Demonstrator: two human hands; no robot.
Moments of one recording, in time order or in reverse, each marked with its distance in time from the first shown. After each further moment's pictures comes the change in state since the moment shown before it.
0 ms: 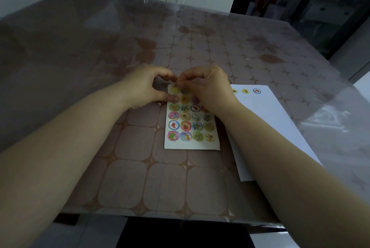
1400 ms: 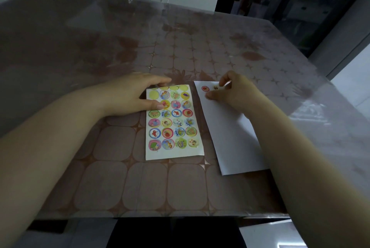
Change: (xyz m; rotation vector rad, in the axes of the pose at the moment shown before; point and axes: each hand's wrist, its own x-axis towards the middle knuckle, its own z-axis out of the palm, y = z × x) left_hand -0.005 0.006 0.000 0.209 -0.253 0.162; right_hand -0.023 0.029 -0.074 -0.203 -0.003 0.521
